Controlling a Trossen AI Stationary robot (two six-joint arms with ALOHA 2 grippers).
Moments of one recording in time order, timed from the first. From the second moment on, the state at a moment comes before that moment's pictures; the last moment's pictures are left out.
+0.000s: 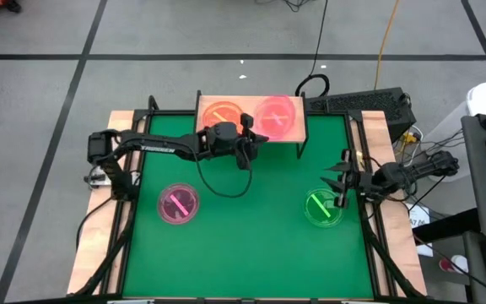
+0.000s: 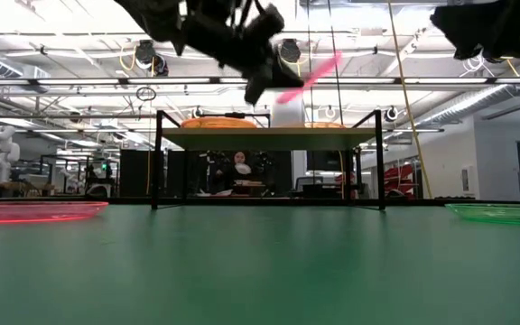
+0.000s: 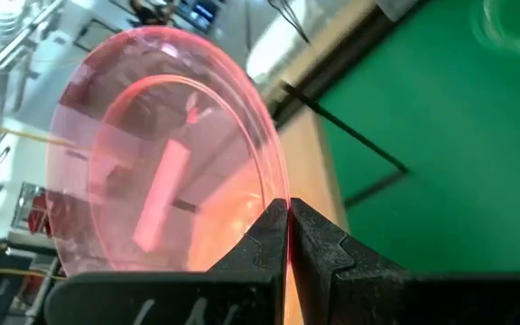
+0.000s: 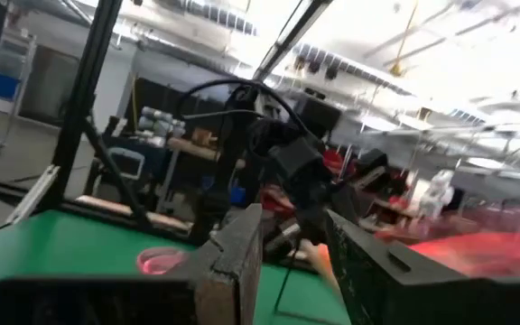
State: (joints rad) left arm 0.20 1.74 1.18 0.27 -0.14 0.94; right arm 0.32 0.11 0.02 0.45 0.37 -0.44
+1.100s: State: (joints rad) left arm 0.22 1.78 1.18 0.29 -0.13 0.80; right arm 0.32 0.11 0.02 0.35 0.36 -0.41
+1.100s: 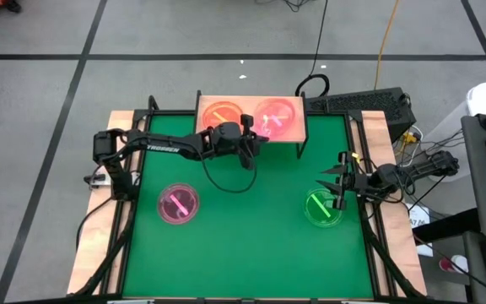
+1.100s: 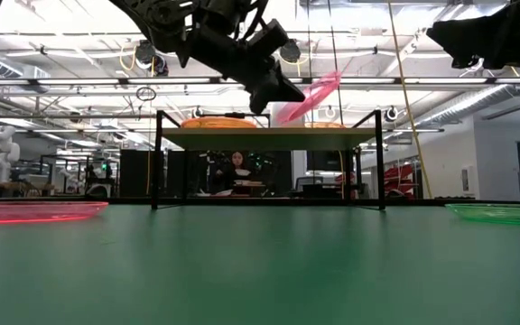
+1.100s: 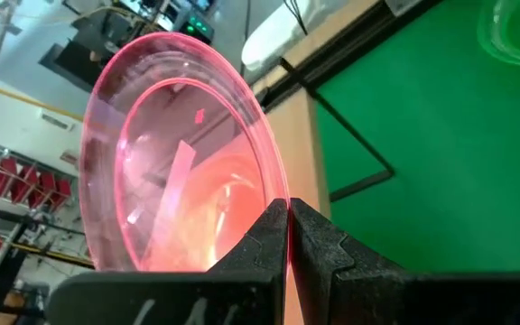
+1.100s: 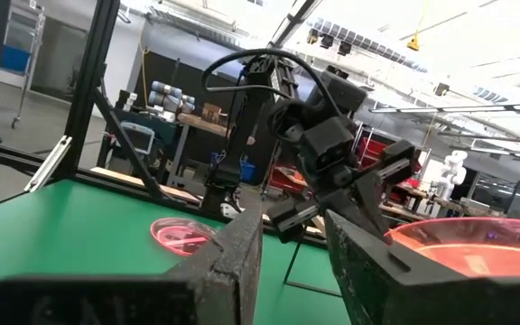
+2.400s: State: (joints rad) left arm 0.26 1.78 1.18 0.36 -0.22 0.76; right arm 0.32 0.11 0.02 0.35 0.36 -0.41
